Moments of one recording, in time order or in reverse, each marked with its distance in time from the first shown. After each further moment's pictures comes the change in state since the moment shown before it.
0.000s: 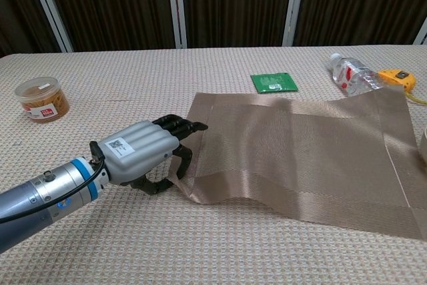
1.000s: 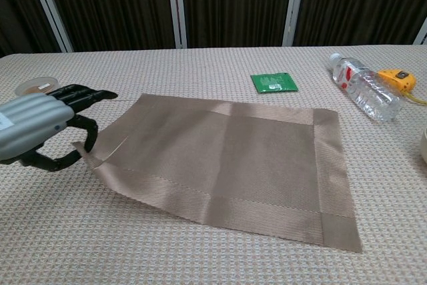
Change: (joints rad) left arm 0.173 0.344 0.100 -0.219 0.012 0.218 -0.011; right arm -0.011 0.013 -0.003 -0.017 -0.044 0.013 0.023
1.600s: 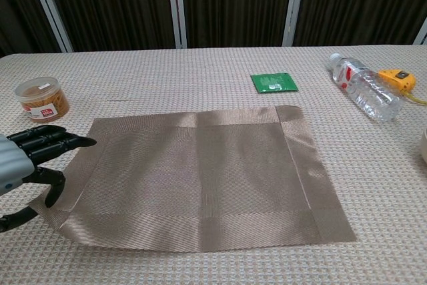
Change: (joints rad) left arm 0.106 0.132 0.130 -0.226 0.074 0.018 0.189; right arm -0.014 0.000 -0.010 -0.015 -0.037 0.024 -0.024
